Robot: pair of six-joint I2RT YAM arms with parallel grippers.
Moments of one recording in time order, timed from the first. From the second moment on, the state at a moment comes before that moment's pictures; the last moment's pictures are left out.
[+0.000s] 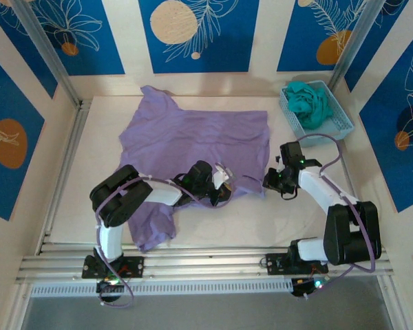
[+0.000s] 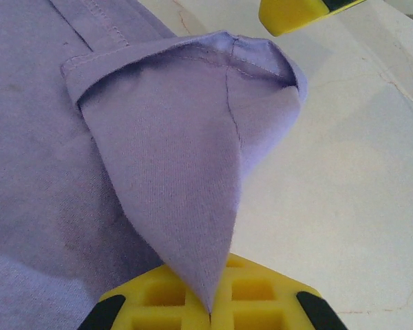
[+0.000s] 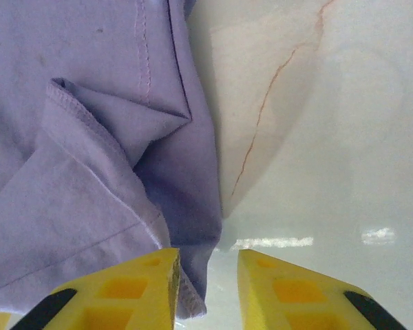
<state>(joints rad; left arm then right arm) -0.86 1.93 0.90 0.43 0.46 -0.10 0.12 1.33 0.78 -0.70 -0.20 0.42</state>
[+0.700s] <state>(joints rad) -0.86 1.93 0.90 0.44 0.47 -0.10 0.16 1.44 0.83 -0.70 -0.21 0.39</state>
